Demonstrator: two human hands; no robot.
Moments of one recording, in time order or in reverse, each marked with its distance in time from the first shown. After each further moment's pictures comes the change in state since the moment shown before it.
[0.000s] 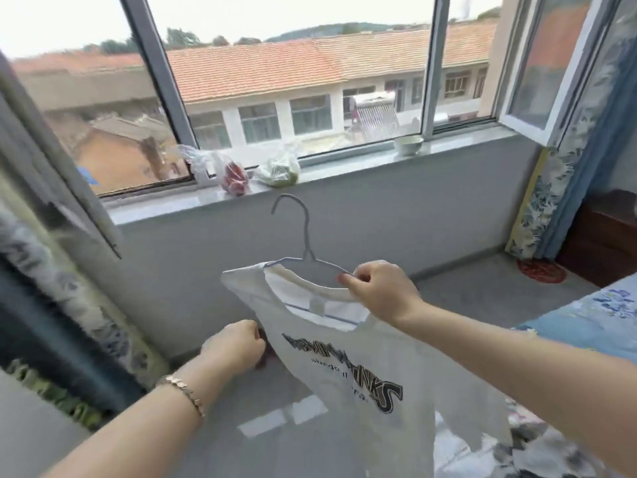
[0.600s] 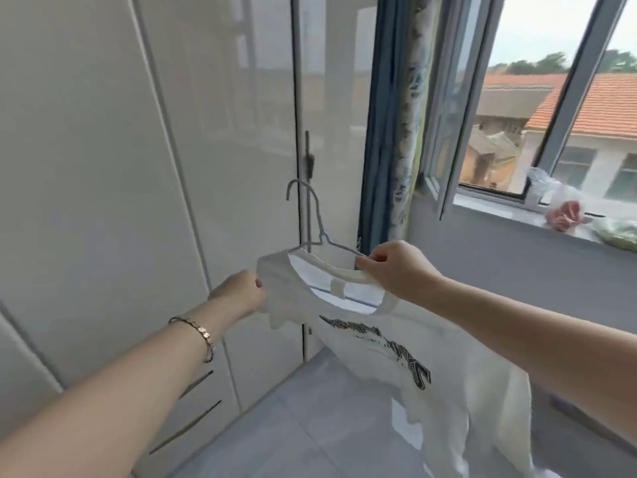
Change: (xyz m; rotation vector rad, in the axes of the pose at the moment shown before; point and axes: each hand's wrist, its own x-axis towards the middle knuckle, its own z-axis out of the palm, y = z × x) left_hand -0.488 -0.147 0.021 -0.384 0.498 -0.988; right_hand -0.297 -0.222 0.008 0.037 -0.693 -0.808
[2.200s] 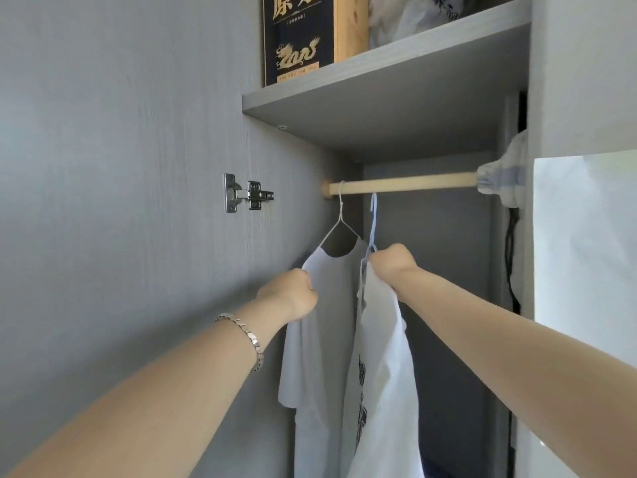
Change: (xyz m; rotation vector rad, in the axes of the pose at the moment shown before) left_hand -0.285 -0.781 -0.580 0.073 0.765 -0.926; right_hand -0.115 -1.017 0.550 0.550 -0.739 -0.748
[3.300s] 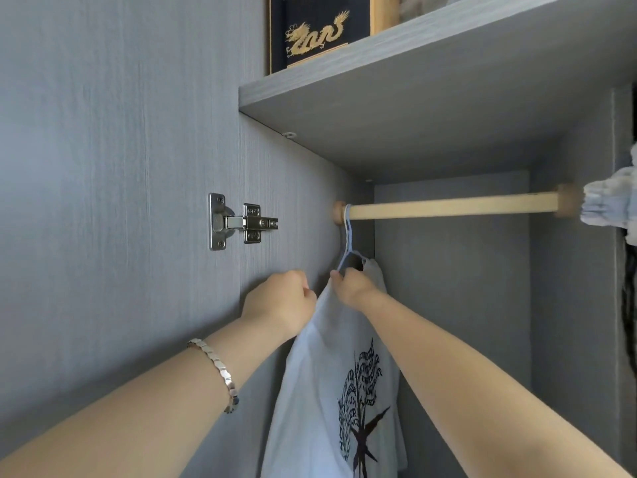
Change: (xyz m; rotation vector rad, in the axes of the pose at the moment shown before) left_hand 0.116 -0.029 -0.024 0.087 0.303 0.138; right_hand 0.161 -0.030 0.109 -0.300 -0.026 -0.152
